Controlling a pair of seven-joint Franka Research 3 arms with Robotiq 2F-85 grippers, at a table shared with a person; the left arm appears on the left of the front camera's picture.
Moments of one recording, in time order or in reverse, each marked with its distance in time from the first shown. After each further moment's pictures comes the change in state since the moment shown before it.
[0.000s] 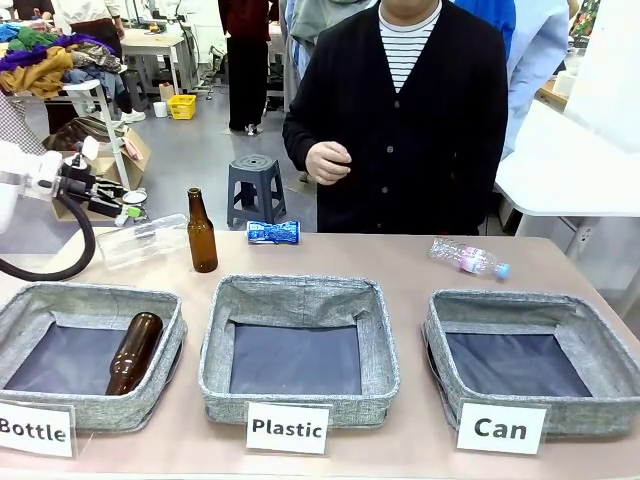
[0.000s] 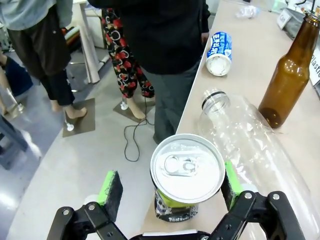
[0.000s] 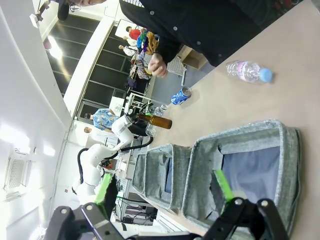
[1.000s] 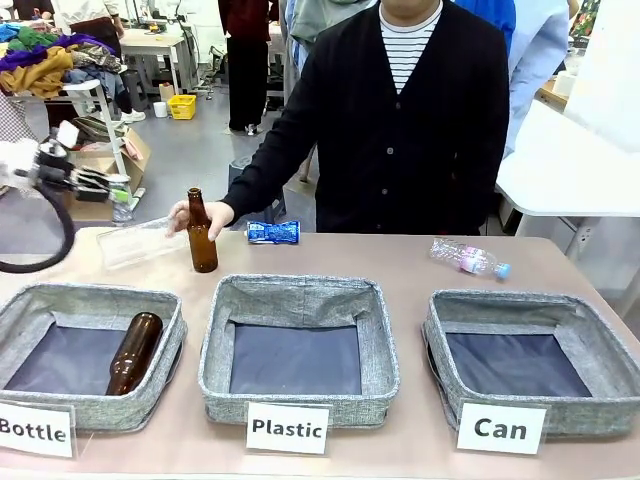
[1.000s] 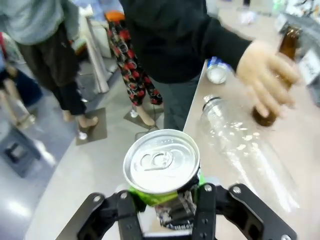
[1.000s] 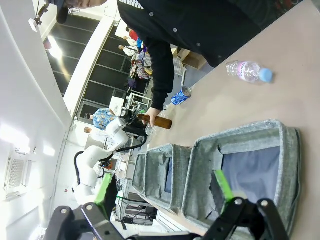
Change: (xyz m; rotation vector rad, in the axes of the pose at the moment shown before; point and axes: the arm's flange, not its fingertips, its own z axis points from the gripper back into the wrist) left arm 0.021 -0.002 0.068 0.038 -0.039 -0.071; right arm 0.000 0.000 0.000 0.000 0.000 0.000
